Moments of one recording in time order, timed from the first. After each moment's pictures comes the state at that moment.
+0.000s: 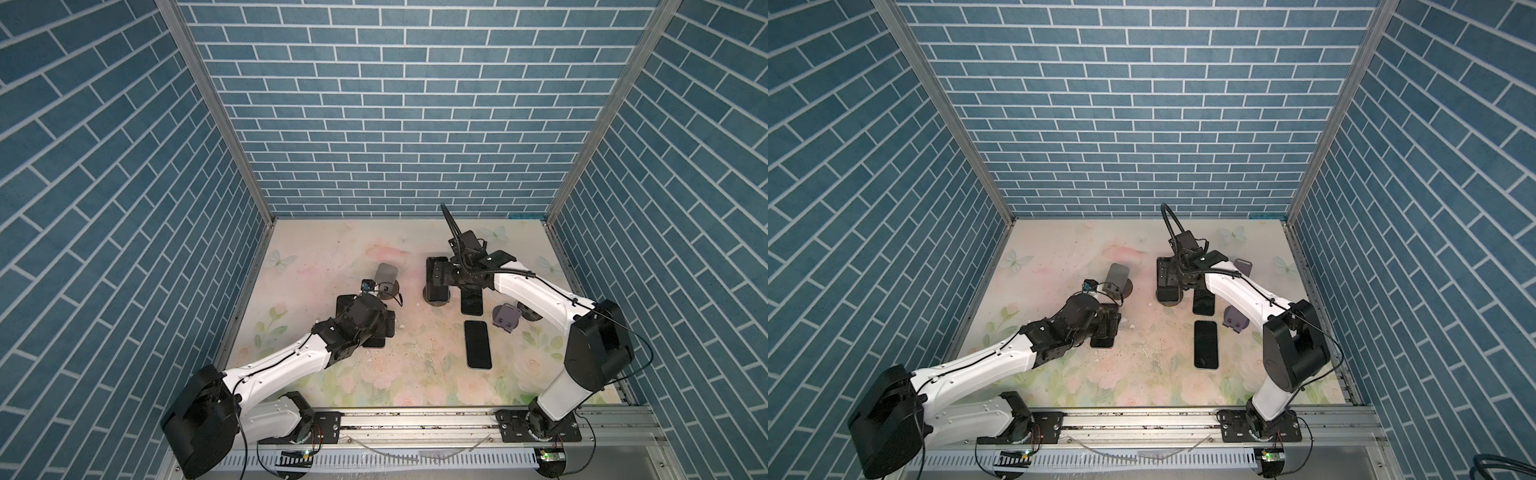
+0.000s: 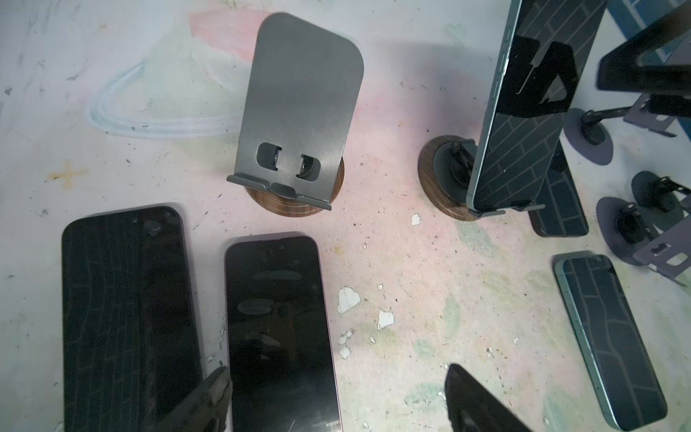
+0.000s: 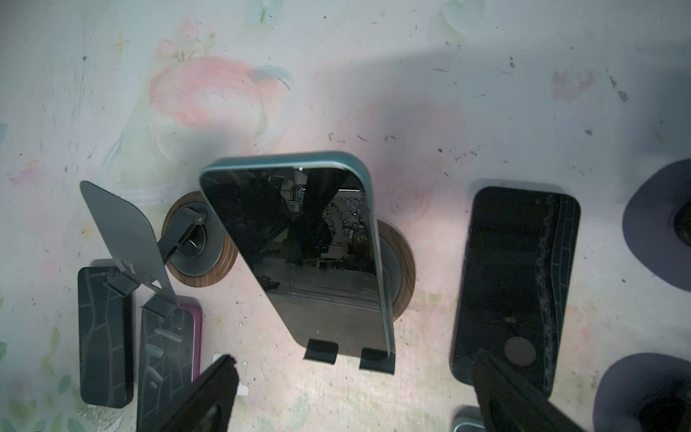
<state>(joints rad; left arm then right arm) -0.78 1.15 0.62 -0.23 -0.23 -0.56 0.62 1.68 1.34 -0.66 0.06 0.53</state>
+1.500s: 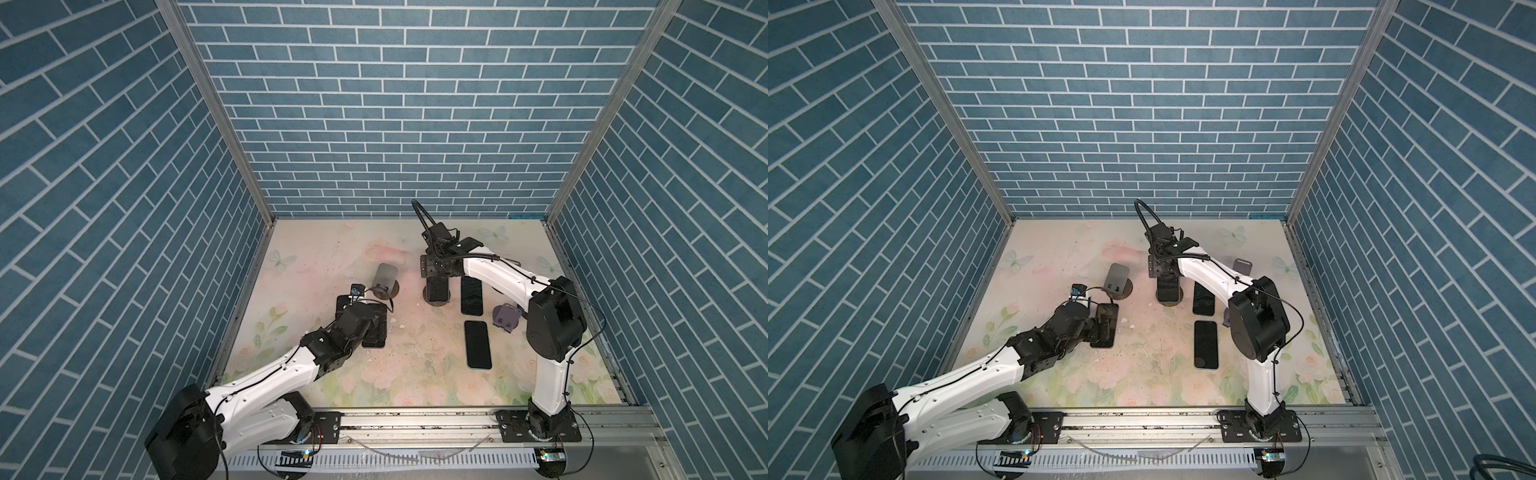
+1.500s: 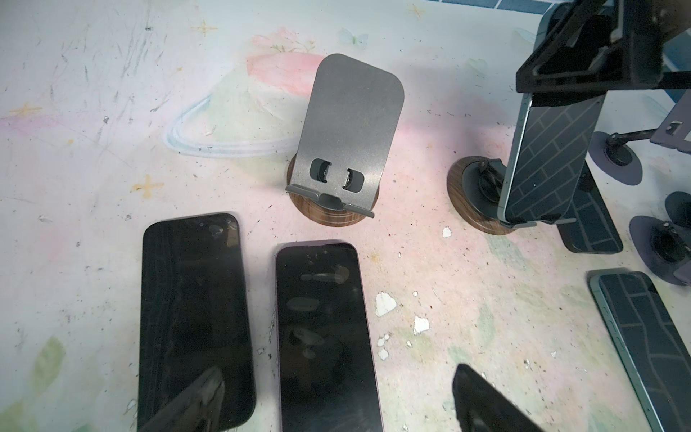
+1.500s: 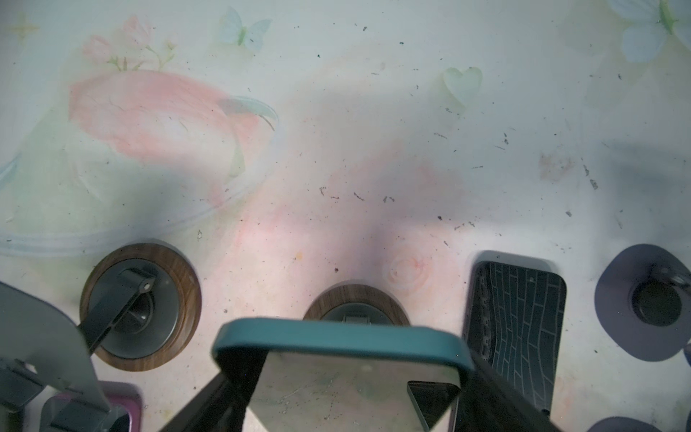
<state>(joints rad) -0.77 1.05 0.53 -0.22 -0.32 -0.54 0.67 1.95 1.62 -0.76 0.26 0.49</state>
